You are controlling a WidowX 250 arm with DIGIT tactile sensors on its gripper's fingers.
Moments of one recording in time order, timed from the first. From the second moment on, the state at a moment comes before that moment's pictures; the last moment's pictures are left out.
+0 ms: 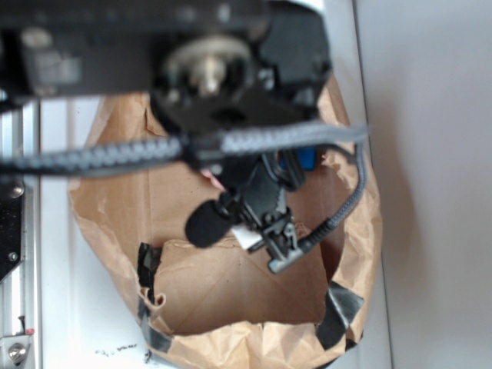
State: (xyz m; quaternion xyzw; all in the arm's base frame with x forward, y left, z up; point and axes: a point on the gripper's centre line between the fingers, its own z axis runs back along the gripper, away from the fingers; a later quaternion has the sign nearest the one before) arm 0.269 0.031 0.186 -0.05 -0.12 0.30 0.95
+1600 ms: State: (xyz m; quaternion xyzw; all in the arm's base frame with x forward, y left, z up) arm 0.265 0.039 0.165 -0.02 -0.15 0.29 0.94
